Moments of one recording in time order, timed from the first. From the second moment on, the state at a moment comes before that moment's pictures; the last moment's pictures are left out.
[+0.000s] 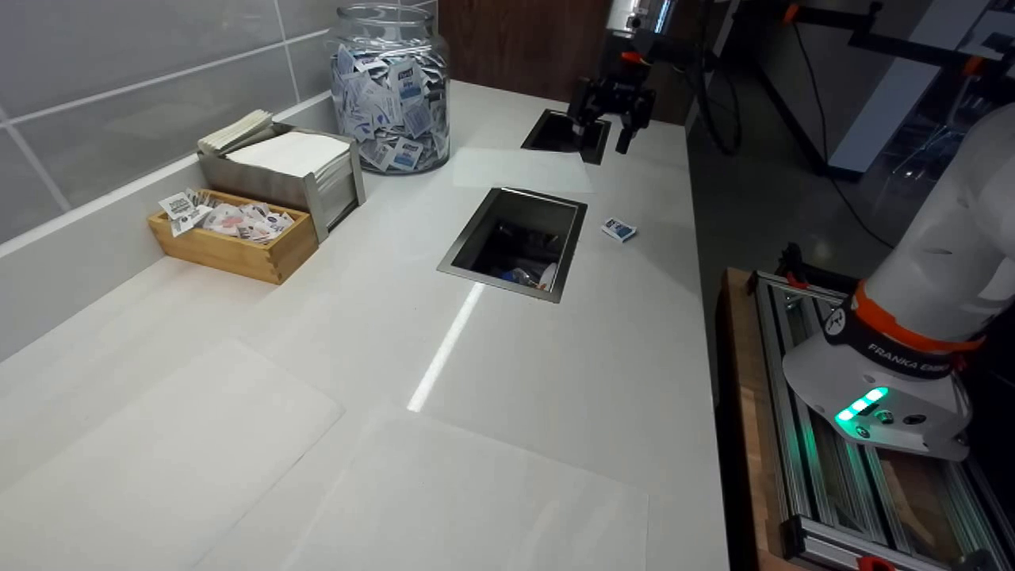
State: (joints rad) arm -0.24 -0.13 -0.22 -2.42 0.19 2.24 0.16
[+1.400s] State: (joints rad) arm -0.22 -0.07 -0.20 -2.53 0.09 2.25 0.08
